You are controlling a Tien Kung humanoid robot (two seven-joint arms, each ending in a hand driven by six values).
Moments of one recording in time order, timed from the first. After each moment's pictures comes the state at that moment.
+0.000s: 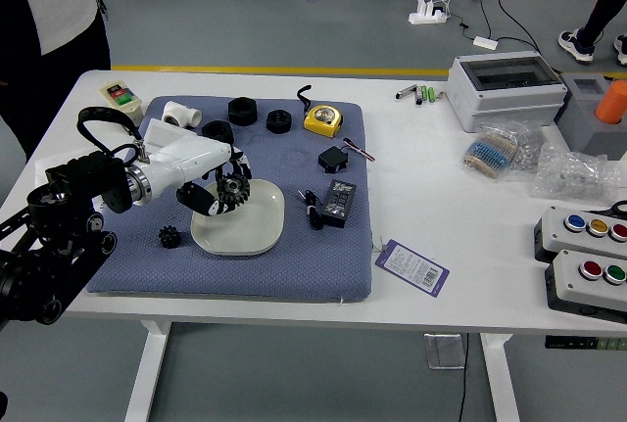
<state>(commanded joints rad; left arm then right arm) -0.66 0.29 -0.99 -1.02 2.22 -0.21 -0.24 0.07 -0.25 0.19 0.24 0.60 -0.29 0.02</state>
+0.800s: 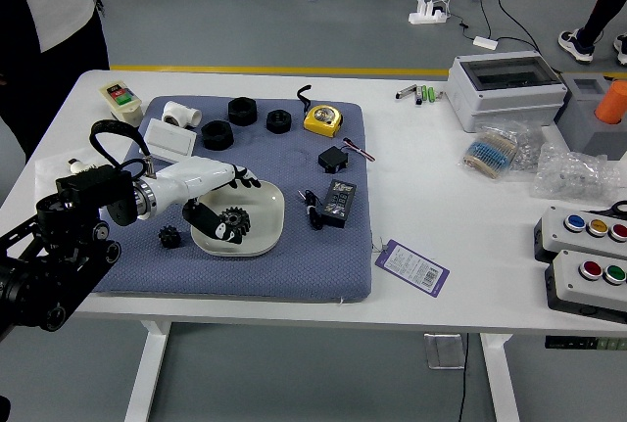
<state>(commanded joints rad) -0.64 0.29 -1.00 -1.04 2.20 -0.27 -0.23 0.07 -0.25 0.19 0.24 0.60 -0.29 0.02</state>
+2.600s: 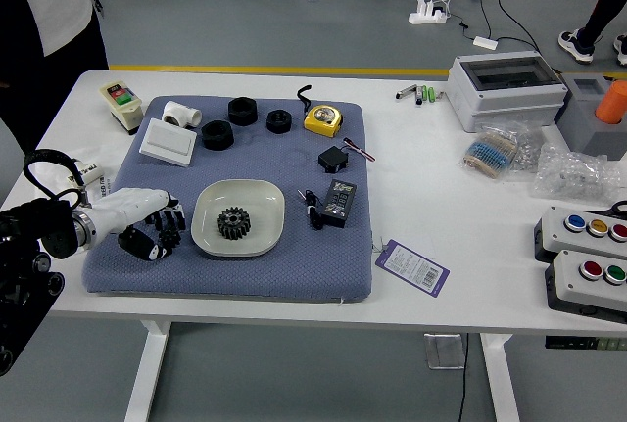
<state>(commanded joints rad) -0.42 0.35 -1.22 -1.16 2.27 -0.41 -0.11 0.06 -0.25 0.19 0.24 0.60 -0.29 0.02</state>
